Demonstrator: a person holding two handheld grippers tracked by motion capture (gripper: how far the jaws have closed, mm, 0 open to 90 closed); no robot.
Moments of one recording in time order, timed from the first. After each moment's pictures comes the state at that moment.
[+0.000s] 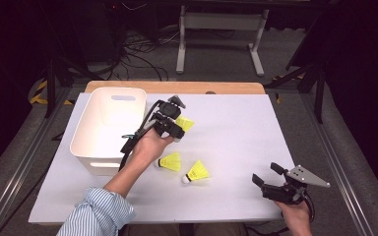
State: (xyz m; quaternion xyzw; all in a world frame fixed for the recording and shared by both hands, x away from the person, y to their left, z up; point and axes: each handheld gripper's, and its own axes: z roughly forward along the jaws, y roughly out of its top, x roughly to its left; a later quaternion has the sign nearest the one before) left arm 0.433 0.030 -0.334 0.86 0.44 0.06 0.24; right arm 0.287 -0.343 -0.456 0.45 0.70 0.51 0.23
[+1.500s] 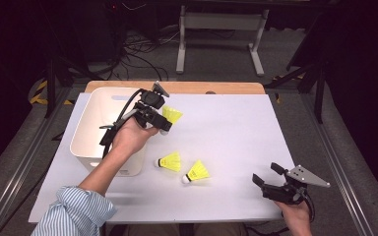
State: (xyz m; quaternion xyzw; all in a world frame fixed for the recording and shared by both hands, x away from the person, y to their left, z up) left arm 0.430 0.072 -0.294 0.86 0.44 0.05 0.25; right arm 0.286 -0.343 -0.456 0.45 0.70 0.51 0.23
